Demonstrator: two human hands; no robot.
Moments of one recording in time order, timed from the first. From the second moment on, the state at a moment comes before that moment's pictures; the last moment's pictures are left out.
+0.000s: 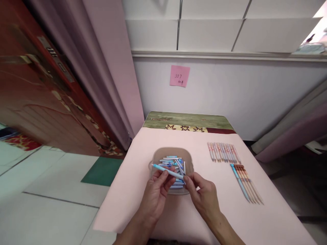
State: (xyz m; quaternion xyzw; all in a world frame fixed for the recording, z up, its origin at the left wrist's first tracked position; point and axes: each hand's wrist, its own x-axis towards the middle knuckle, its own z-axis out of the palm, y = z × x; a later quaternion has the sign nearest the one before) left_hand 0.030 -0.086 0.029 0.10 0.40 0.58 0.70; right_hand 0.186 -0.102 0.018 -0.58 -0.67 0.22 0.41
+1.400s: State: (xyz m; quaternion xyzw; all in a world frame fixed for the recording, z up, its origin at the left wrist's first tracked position) left_hand 0.035 -0.089 0.019 0.20 0.45 0.56 0.67; right_hand 0.180 -0.111 0.015 -0.55 -0.67 0.29 0.41
